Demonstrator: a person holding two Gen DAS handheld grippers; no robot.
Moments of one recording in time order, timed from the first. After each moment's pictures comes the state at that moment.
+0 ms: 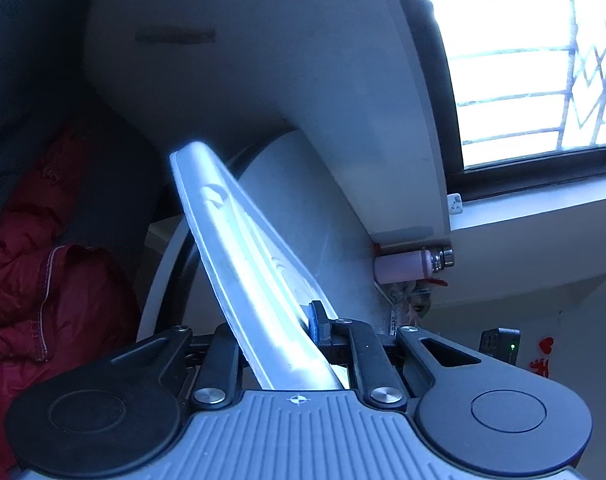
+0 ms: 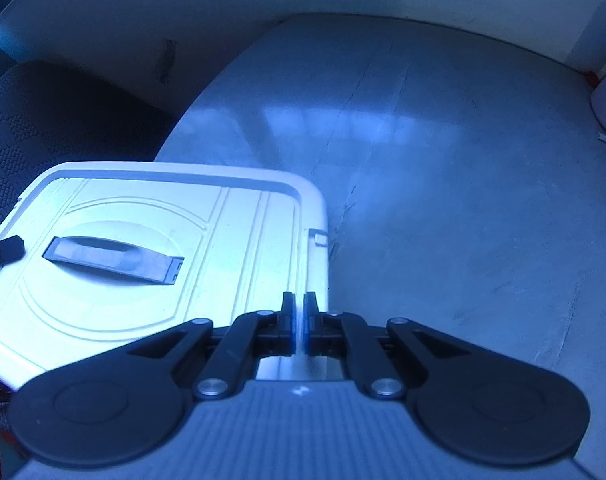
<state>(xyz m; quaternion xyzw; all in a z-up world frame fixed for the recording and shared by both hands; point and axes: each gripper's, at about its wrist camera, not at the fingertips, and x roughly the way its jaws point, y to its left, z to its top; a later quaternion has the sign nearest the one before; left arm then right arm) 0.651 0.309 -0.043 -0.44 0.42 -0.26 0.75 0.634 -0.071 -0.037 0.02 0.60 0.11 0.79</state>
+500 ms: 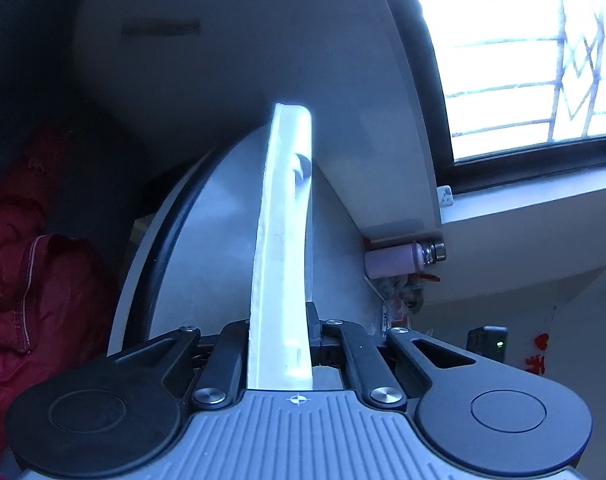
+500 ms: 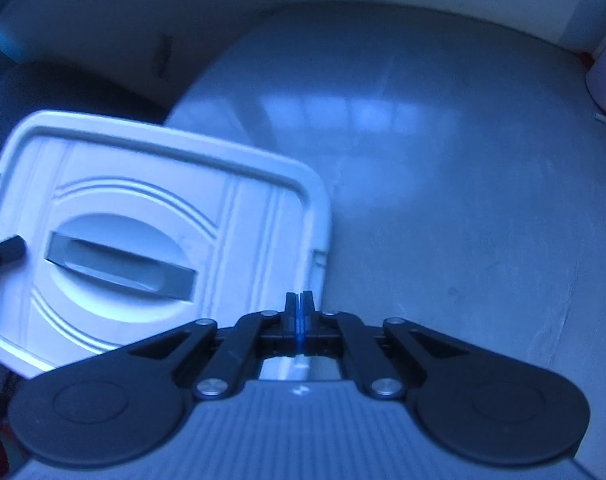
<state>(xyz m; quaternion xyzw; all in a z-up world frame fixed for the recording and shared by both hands) 0.635 0.290 -0.044 -0.45 0.41 -0.26 0.75 0.640 -0.092 -0.060 0.03 0.63 0.10 0.77</state>
